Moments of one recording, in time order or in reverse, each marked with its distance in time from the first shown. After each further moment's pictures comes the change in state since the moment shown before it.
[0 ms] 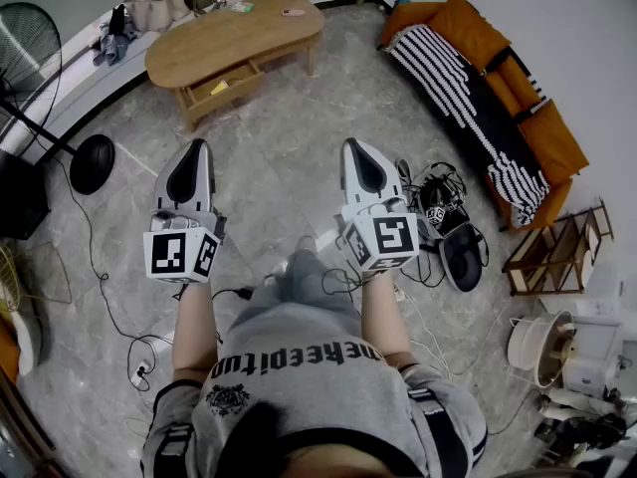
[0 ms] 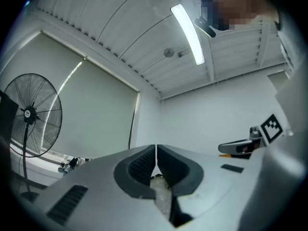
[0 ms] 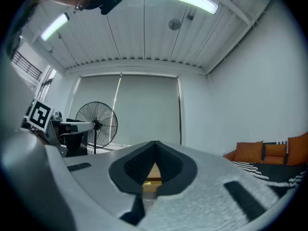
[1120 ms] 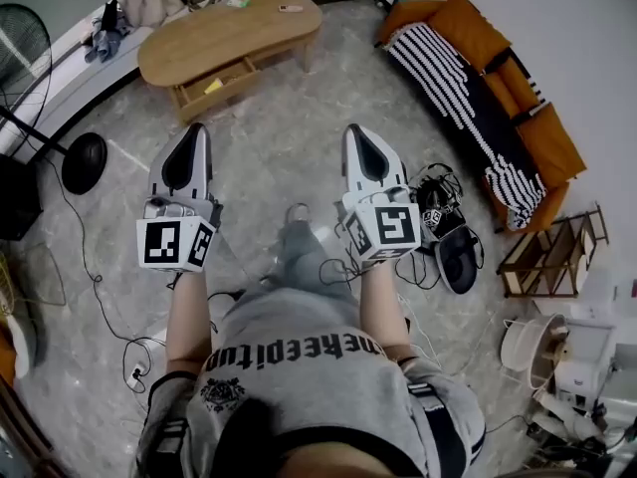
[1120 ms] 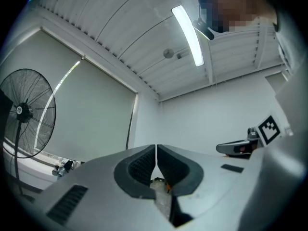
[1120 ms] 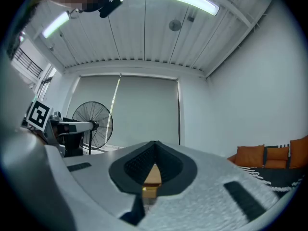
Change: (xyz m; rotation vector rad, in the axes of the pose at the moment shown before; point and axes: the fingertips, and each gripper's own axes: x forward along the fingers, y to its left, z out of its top) left arm 0.046 0.016 -0.007 0.002 0.002 -0.019; right arm 0.047 -0.020 -0.002 -0.016 -0.039 -0.017
